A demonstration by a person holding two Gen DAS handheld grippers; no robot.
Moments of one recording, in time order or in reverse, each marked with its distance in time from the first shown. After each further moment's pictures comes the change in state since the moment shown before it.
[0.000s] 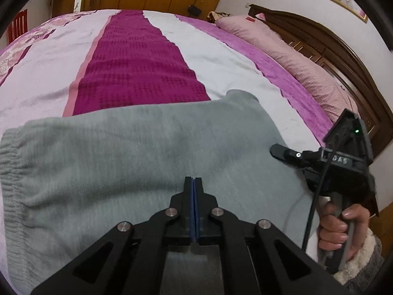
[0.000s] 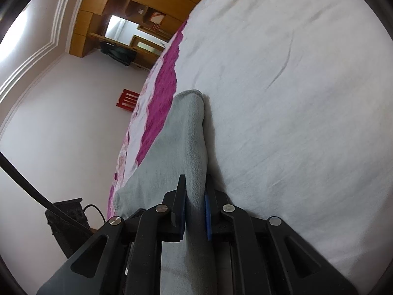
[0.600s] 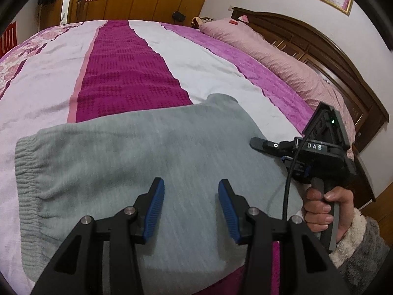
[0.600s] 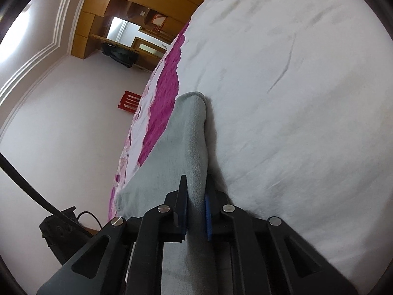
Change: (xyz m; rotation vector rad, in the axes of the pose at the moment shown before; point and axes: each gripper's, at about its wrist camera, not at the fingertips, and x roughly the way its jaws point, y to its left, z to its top) left arm -0.031 -0.004 -0.009 0.064 -0.044 -0.069; right arm 0.001 -0.001 0.001 -0.007 -0.016 0.040
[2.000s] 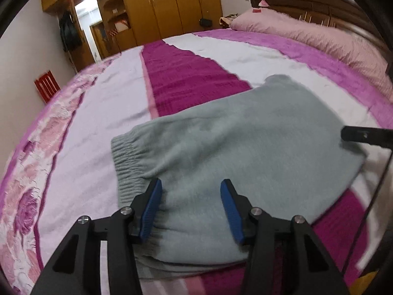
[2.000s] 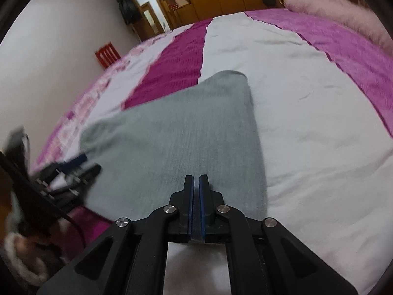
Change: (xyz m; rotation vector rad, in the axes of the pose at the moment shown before) left arm -0.035 0.008 -0.032 0.184 -0.041 0.412; right arm -0.035 0.091 -0.074 -0.425 -0.015 -0.358
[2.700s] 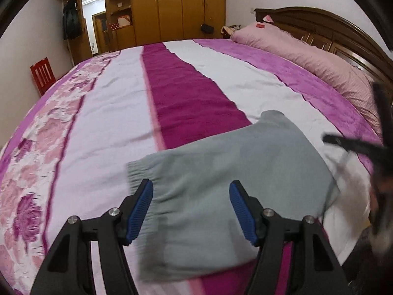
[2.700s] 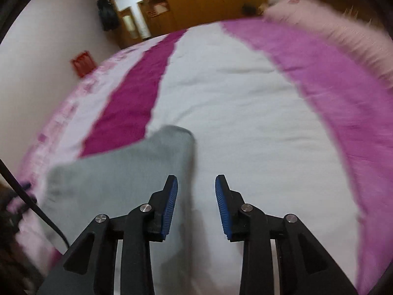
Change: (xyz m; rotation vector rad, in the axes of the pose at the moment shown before) left arm -0.025 0.015 0.040 -0.074 -0.012 -0.060; right arm -0.002 -0.010 0.052 -0.015 -0.037 -0.270
